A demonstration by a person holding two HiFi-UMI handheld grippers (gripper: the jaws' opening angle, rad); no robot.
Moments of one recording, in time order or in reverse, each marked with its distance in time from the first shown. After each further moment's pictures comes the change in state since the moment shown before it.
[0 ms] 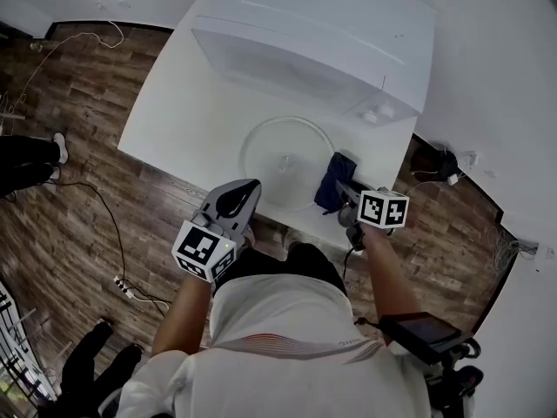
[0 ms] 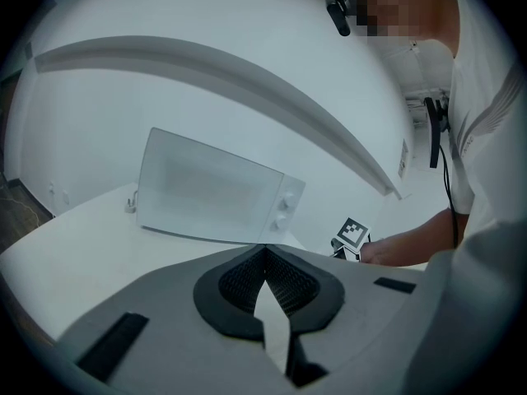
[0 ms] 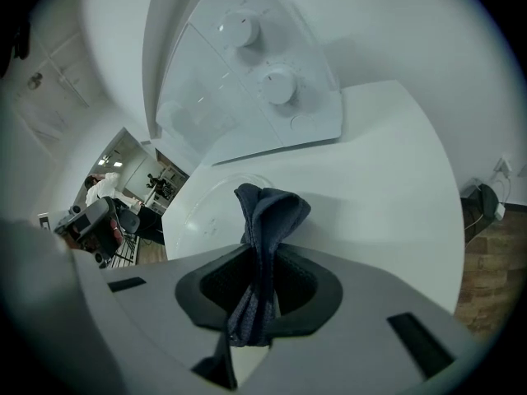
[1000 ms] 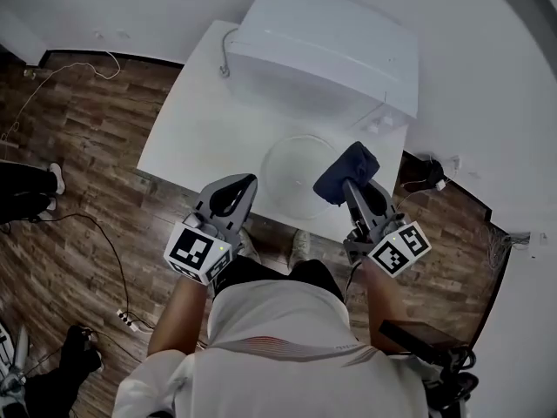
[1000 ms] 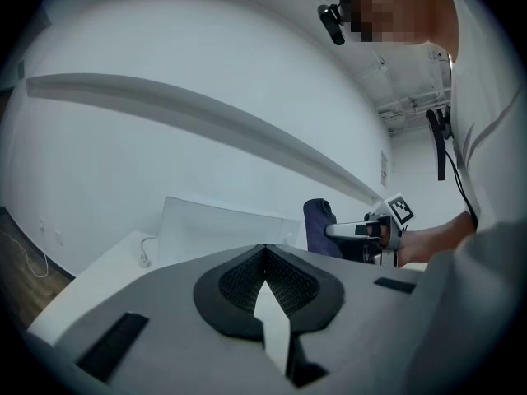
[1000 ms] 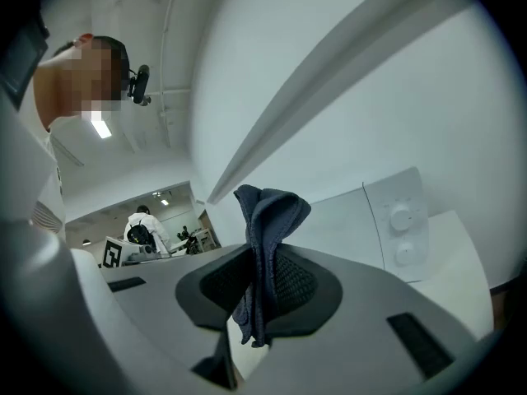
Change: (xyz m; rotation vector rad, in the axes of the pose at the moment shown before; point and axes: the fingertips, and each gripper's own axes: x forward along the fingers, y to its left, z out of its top) left arm -0.085 0.035 0.085 0.124 -0.187 -0.066; right arm -0.124 0.223 0.094 -0.305 -0.715 0.213
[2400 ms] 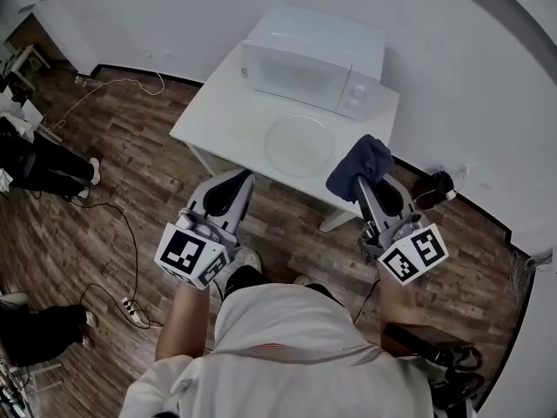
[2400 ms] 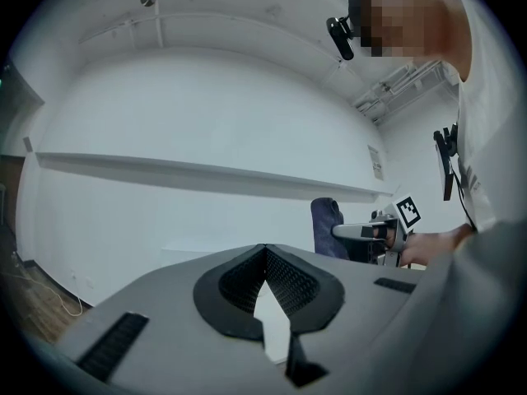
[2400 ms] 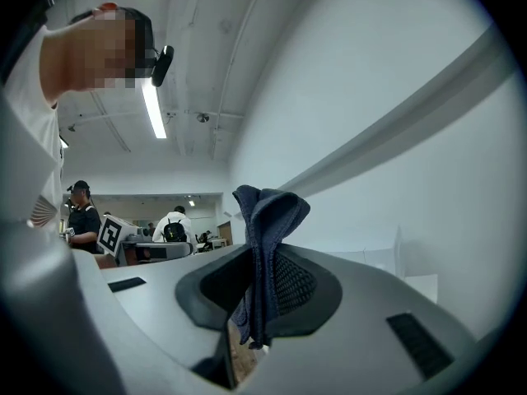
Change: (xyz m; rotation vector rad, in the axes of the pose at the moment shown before) left arm -0.142 -0.234 0.060 0.199 -0.143 0.127; right arm -0.234 0.125 0.051 -0.264 -0.176 0.148
